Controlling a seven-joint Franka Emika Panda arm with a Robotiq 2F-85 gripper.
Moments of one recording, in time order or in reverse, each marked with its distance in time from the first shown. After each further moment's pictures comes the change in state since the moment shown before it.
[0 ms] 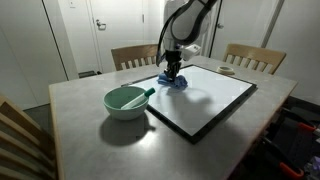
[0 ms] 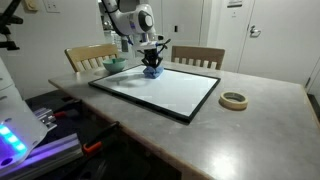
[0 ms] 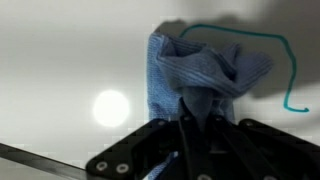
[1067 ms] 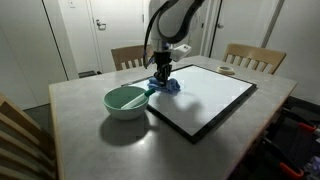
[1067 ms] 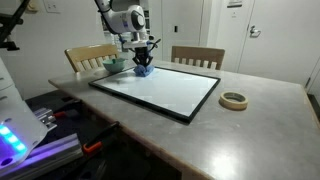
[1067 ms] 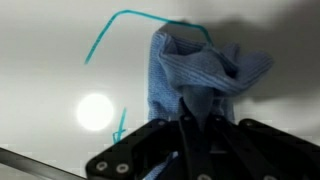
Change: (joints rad) arm 0.052 0.026 0.058 0.073 0.000 -0.114 0.020
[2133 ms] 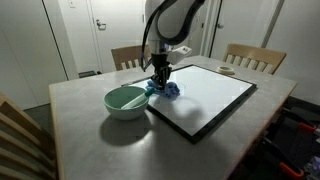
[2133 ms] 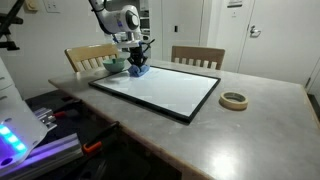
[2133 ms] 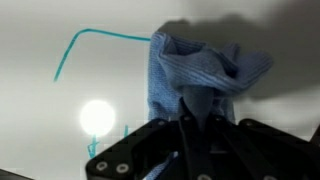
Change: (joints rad) arm 0.046 -0.026 0.003 -0.047 0.000 0.006 0.113
